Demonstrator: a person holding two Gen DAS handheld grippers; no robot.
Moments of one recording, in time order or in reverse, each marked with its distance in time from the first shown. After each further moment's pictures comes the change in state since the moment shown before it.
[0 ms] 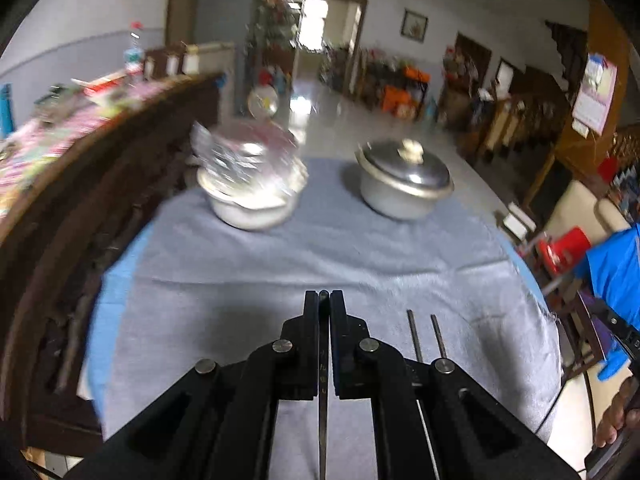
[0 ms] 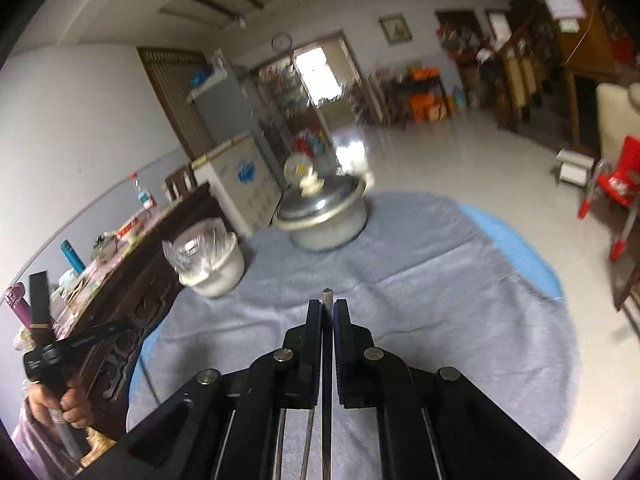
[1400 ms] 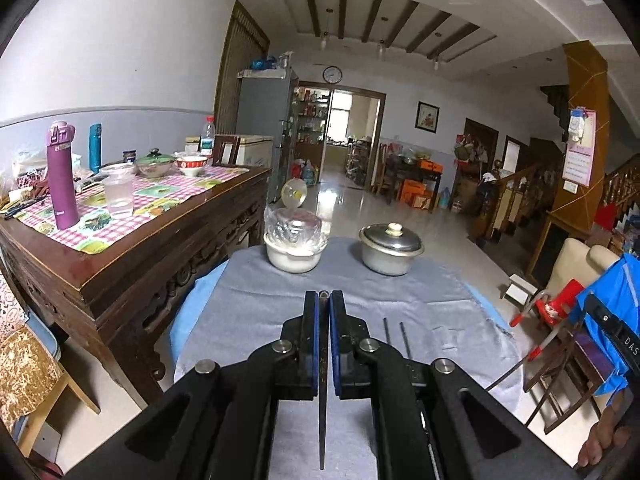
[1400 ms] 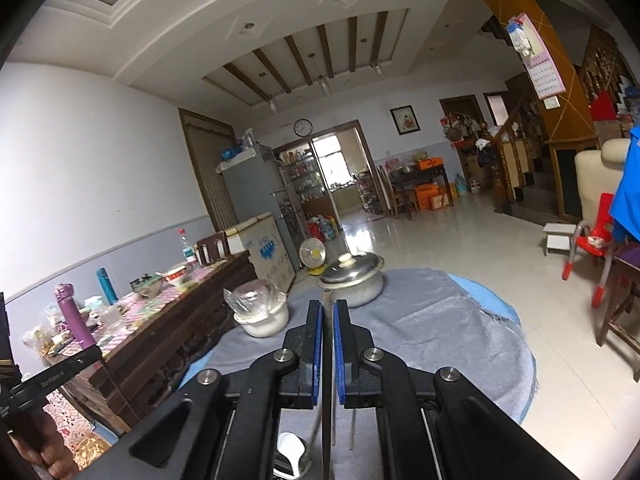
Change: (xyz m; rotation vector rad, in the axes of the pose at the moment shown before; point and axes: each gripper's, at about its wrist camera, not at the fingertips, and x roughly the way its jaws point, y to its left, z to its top) left arm -0.241 -0.028 -0.127 -0.037 -0.357 0.073; right arm -0.216 0.073 -0.072 -0.070 -0.314 0.037
